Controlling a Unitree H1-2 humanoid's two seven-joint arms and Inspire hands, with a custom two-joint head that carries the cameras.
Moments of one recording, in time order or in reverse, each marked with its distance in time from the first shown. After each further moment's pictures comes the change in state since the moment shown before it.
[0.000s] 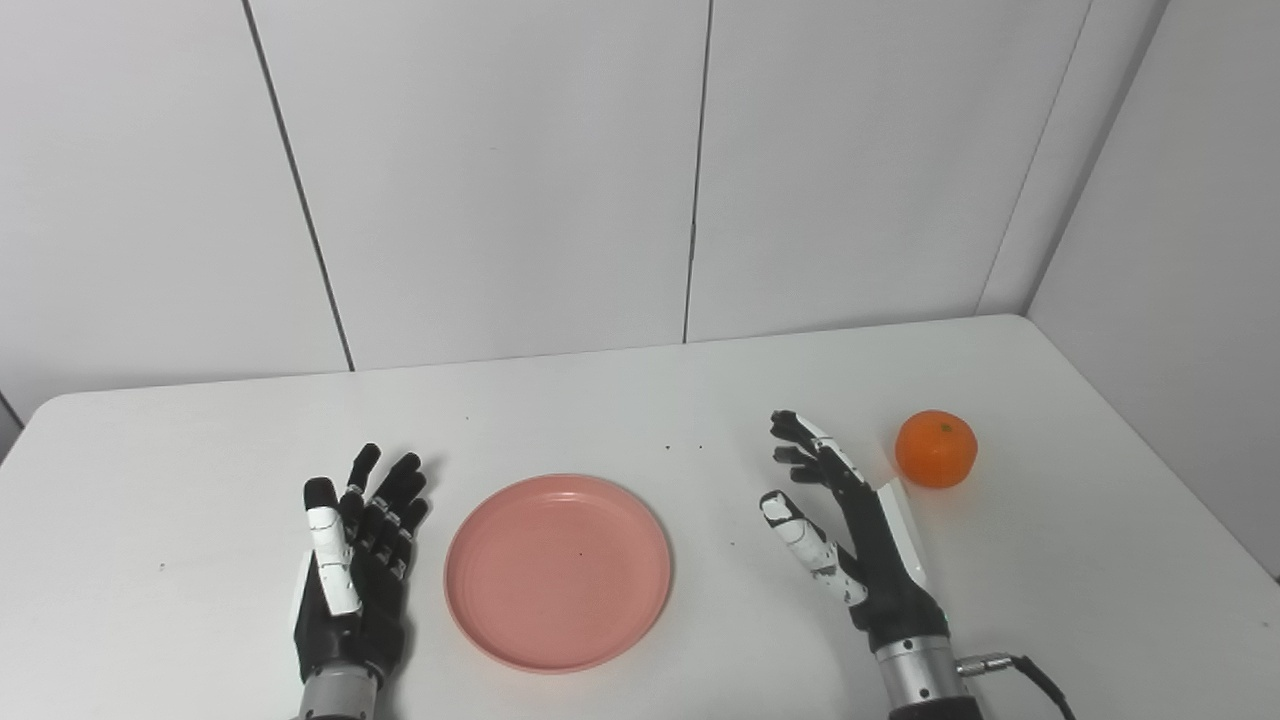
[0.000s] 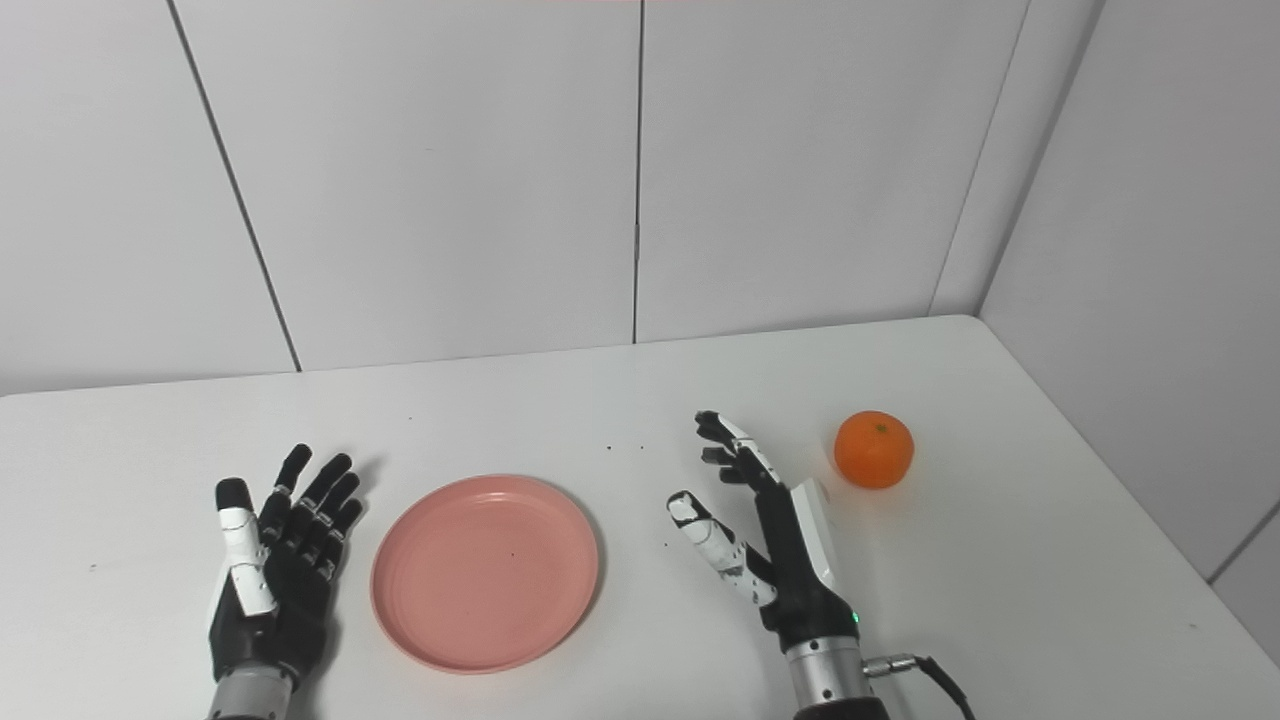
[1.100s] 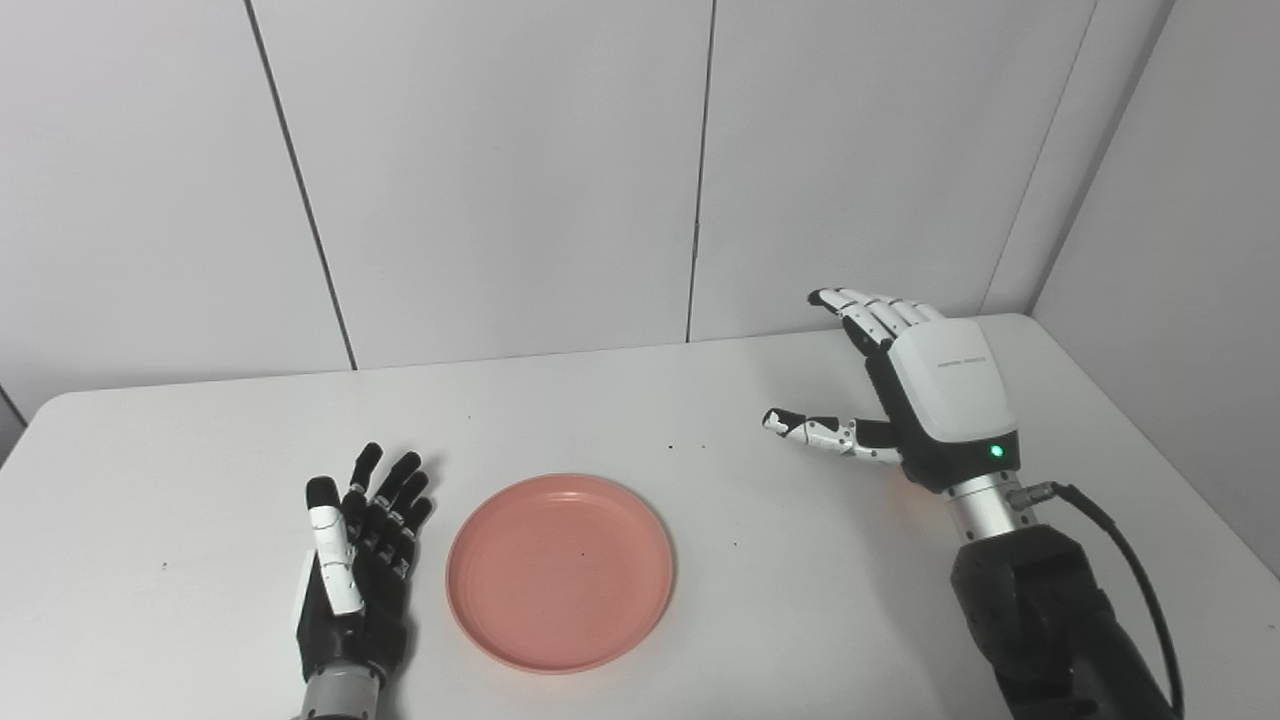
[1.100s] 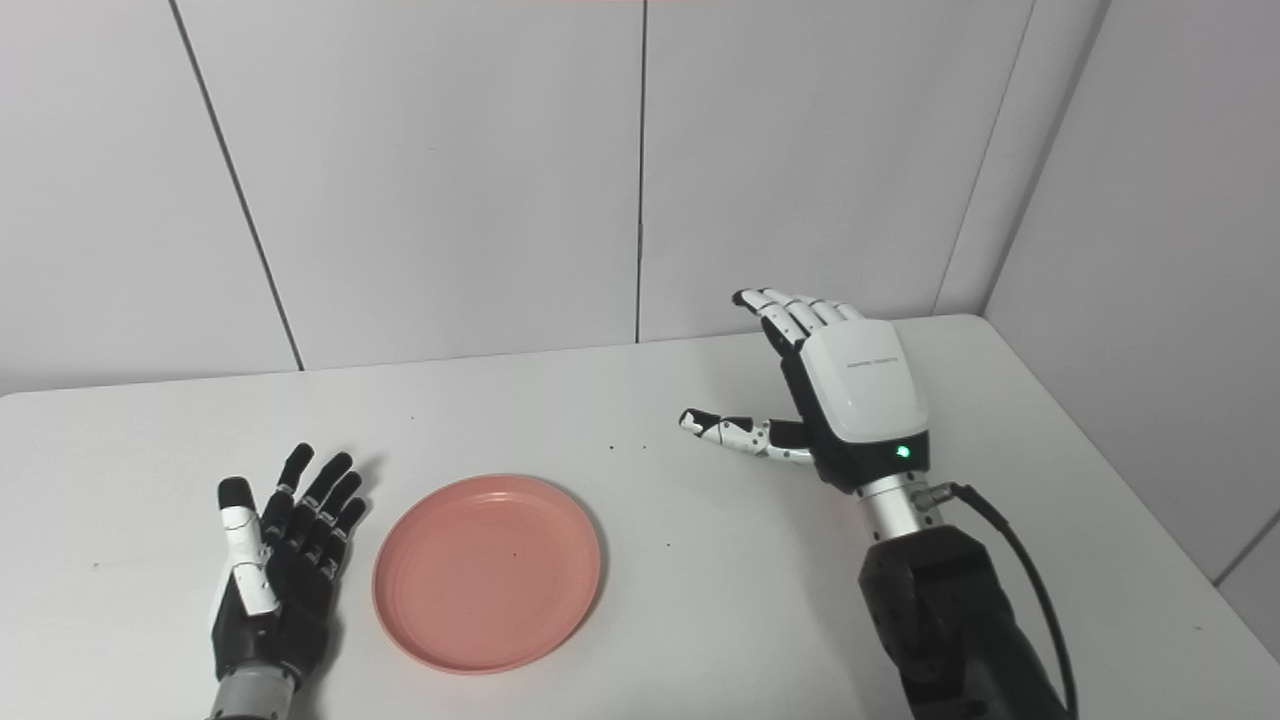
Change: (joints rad) left arm 0.000 0.006 -0.005 0.000 0.003 -0.003 -0.002; right arm -0.242 -0.315 0.007 0.063 -0.568 0.079 -0.004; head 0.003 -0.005
